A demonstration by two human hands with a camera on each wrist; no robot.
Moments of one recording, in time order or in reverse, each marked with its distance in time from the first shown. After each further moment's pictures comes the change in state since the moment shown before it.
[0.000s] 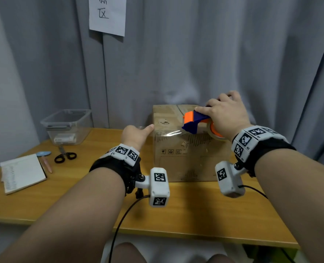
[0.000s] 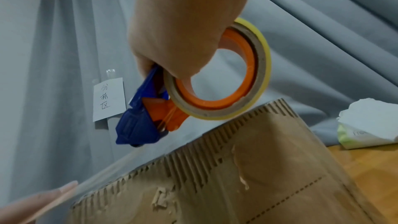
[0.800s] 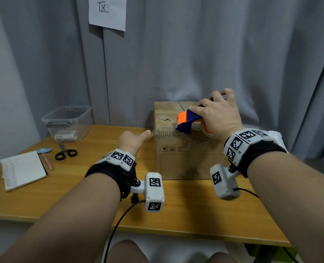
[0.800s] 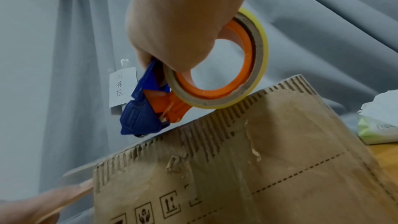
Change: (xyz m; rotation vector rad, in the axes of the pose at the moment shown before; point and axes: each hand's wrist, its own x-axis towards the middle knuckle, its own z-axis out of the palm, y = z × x) left_hand 0.022 -0.043 0.005 -0.041 -0.053 -0.065; right_hand 0.015 -0.023 0.021 -0.019 0.084 0.014
